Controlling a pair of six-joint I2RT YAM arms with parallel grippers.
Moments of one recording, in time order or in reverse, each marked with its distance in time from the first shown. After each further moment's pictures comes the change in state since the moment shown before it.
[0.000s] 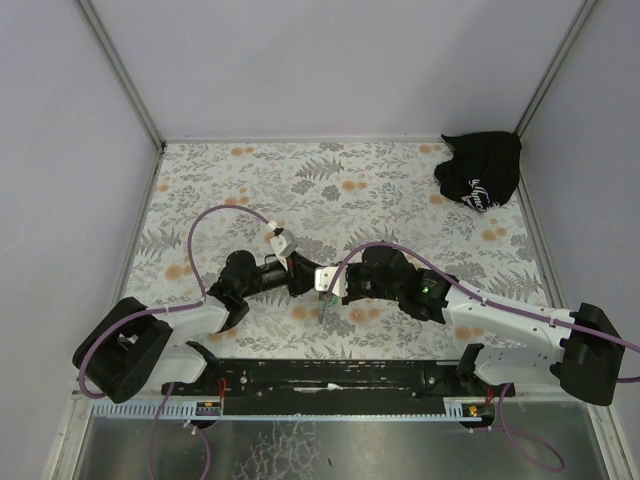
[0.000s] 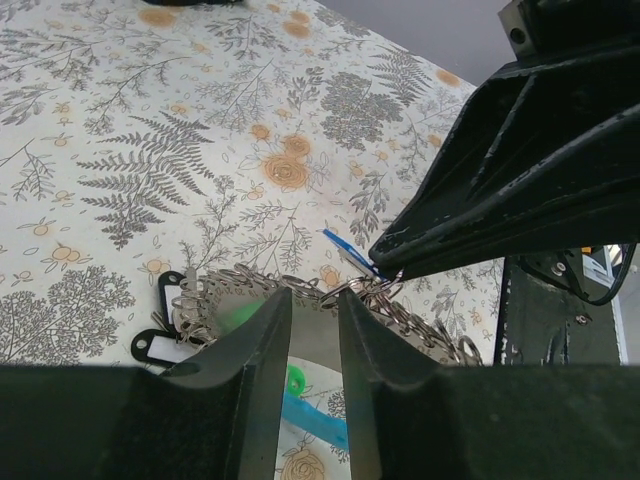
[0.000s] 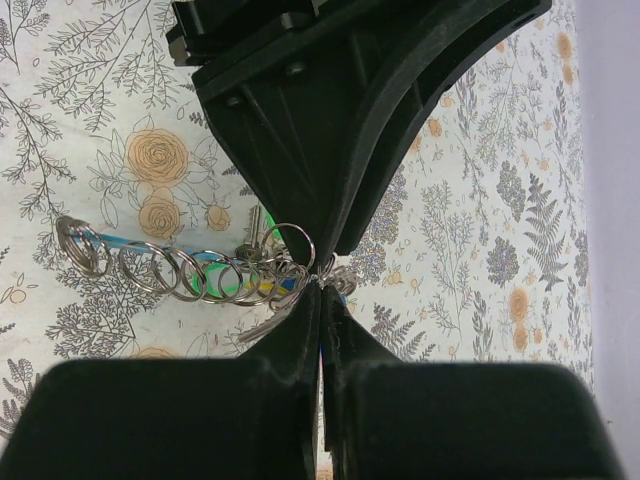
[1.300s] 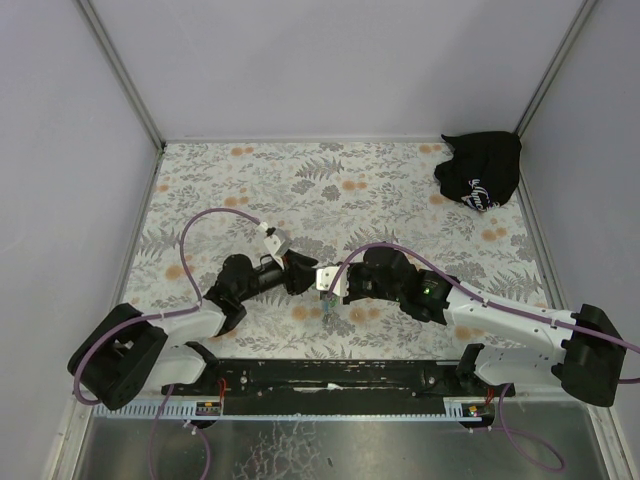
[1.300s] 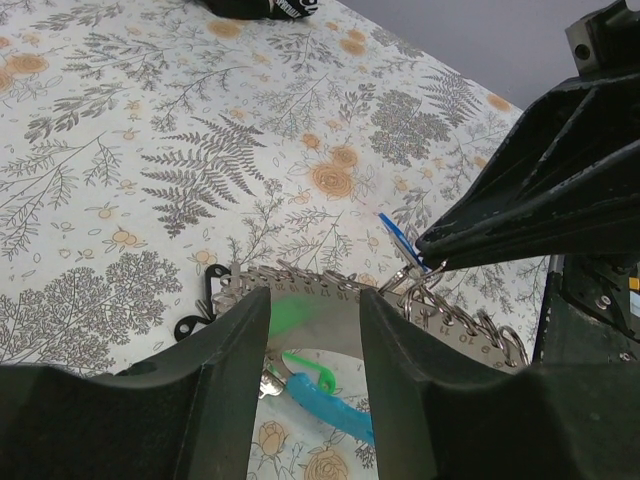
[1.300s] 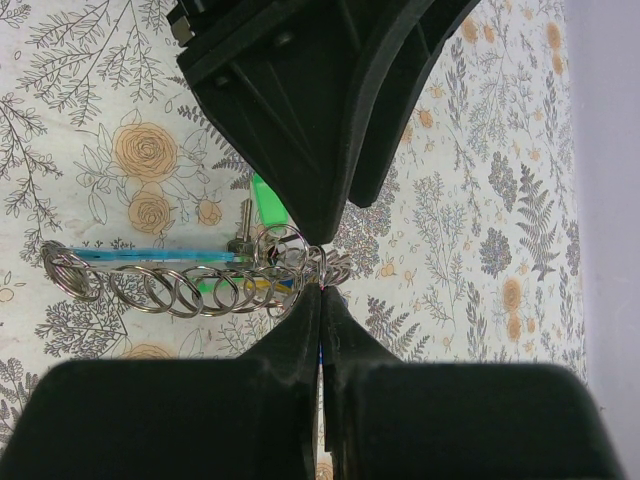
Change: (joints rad) left arm 0.000 -0.039 -0.030 -0.001 -0.127 0.001; right arm 0.000 -0.010 -0.011 0.008 0.026 0.001
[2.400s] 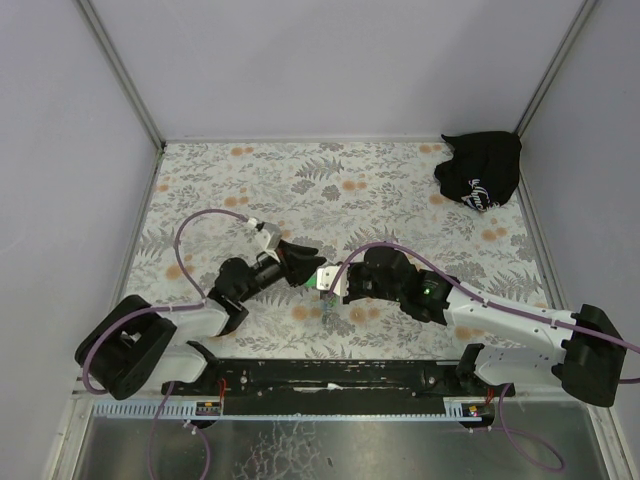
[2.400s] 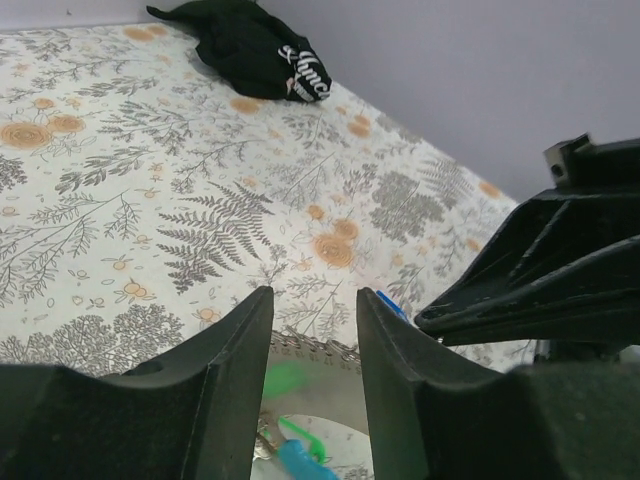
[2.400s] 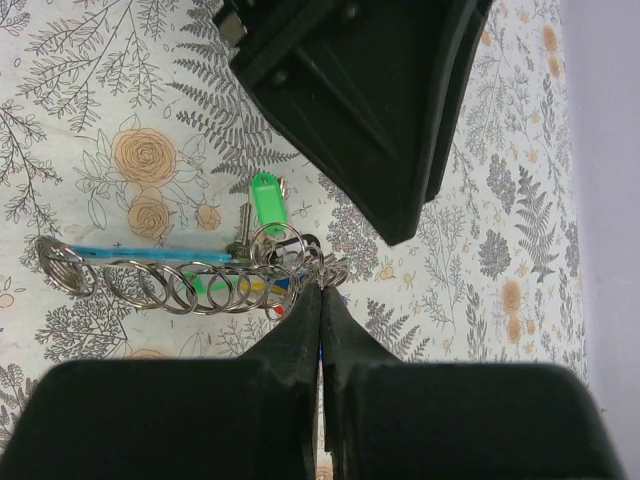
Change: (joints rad) left arm -0.012 0.047 -0.040 0.250 -0.146 -0.156; right arm 0.000 -0.002 -0.007 0.017 -0.001 0.008
